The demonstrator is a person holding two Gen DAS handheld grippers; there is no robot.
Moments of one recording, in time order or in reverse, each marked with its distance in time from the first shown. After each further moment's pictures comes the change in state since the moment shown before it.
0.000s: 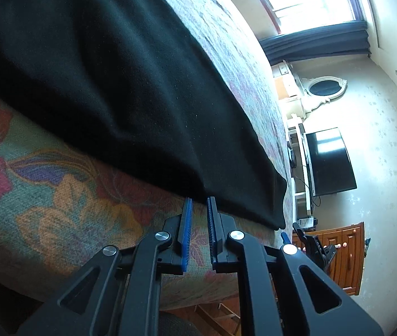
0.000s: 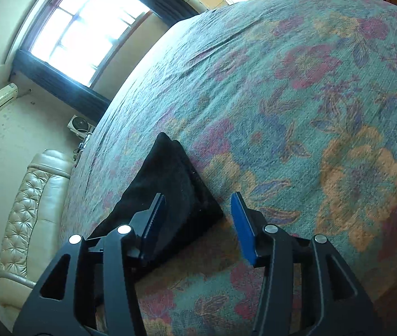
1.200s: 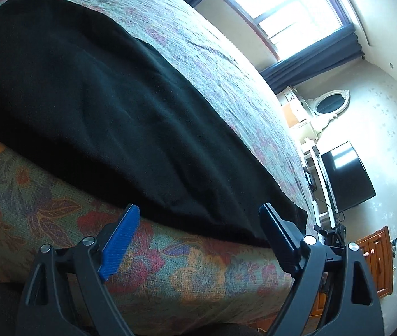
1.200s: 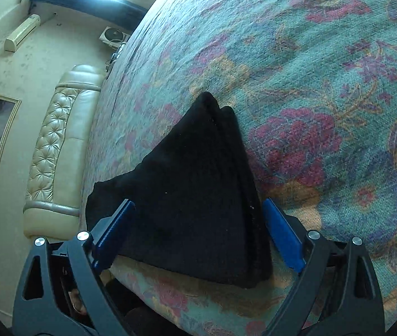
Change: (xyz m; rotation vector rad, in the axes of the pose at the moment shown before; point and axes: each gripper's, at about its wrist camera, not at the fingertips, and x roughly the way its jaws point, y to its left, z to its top) left arm -0.076 0.017 0.030 0.122 -0.198 0.118; right arm 0.094 0.036 0.056 -0.147 0.541 0.212
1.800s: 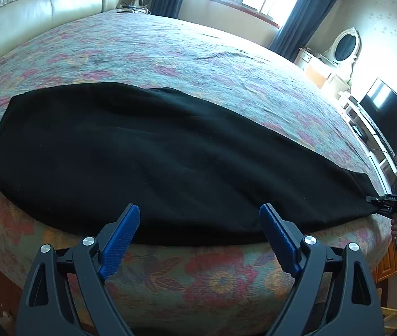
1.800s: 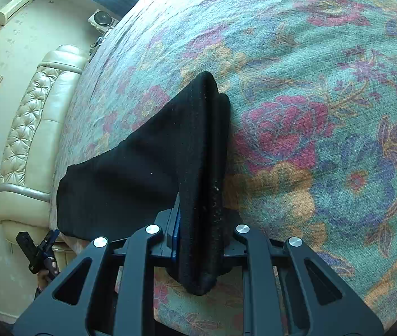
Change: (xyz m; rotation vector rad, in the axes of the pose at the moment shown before) left arm -0.021 0.007 0.040 0.361 -0.008 0.319; right arm 0.003 0.018 -0.018 -0.092 0.016 -0.201
